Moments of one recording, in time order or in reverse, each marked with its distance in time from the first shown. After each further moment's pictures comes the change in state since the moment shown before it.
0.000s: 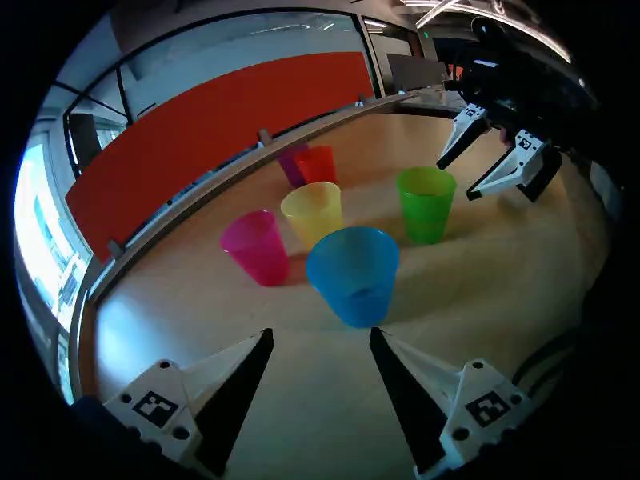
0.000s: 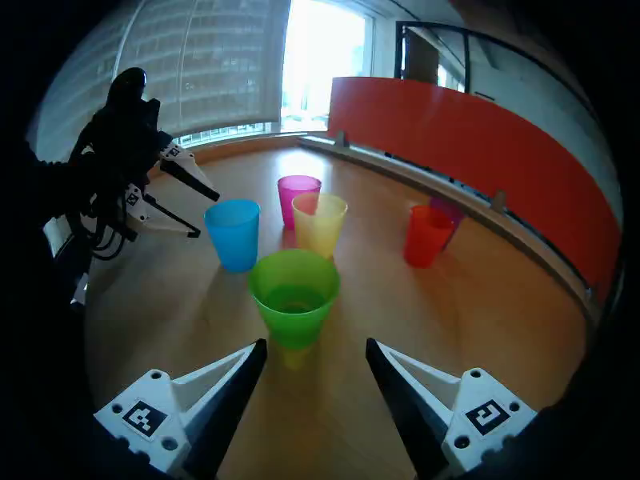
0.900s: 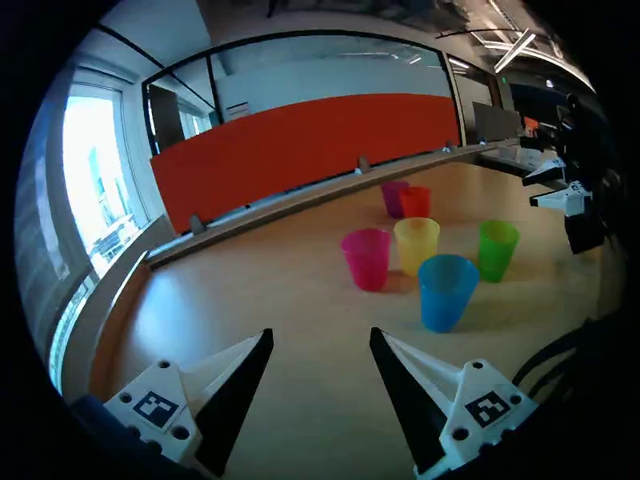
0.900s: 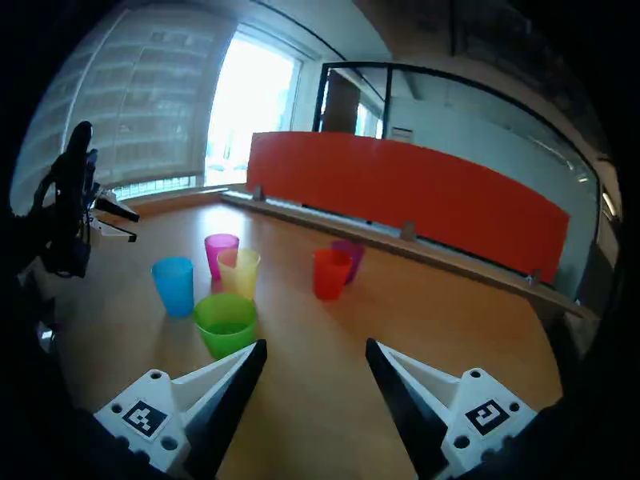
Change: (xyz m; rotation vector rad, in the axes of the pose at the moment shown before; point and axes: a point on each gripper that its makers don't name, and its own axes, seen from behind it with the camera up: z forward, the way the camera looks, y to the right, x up) left arm -0.011 -0.091 -0.073 0.300 0.130 -0.242; right arm 0.032 0.053 -0.064 -0.351 0.240 0.110
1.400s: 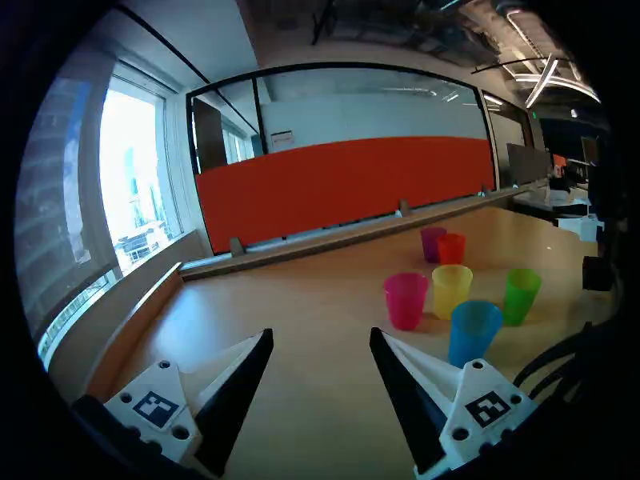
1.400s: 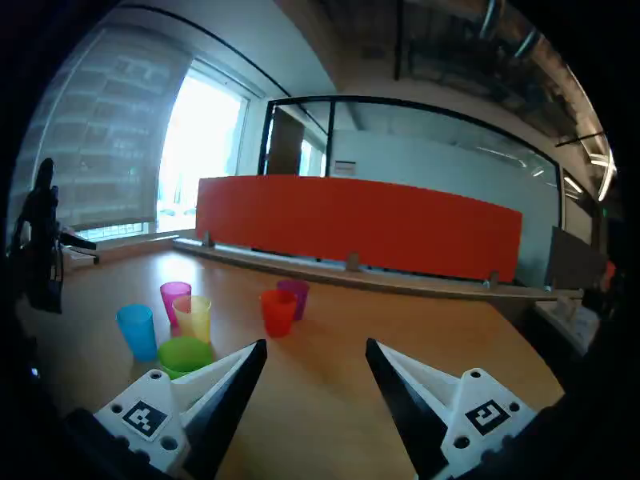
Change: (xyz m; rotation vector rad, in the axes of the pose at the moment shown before) left arm 0.030 -0.044 -0.017 0.146 0.163 -0.103; right arm 0.031 0.046 -0.011 -0.216 0.178 0.101
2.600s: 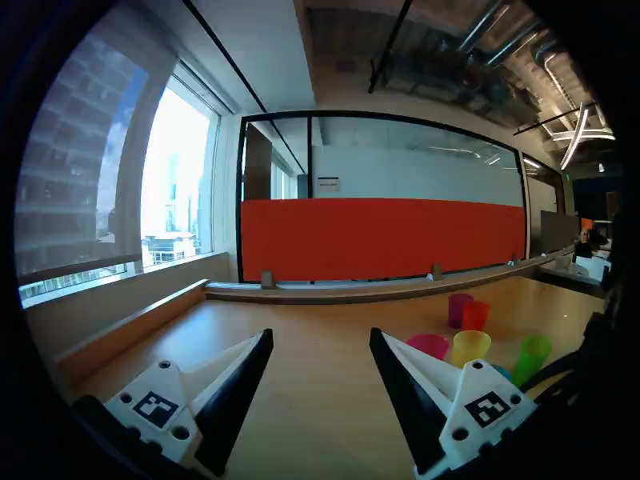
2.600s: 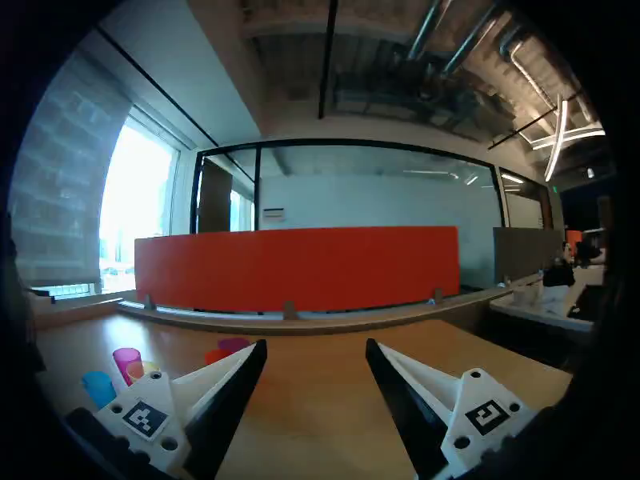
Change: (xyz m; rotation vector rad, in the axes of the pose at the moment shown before) left arm 0.030 -0.021 -0.002 0.145 0.201 -0.185; right arm 0.042 0.059 -0.002 -0.276 0.192 0.123
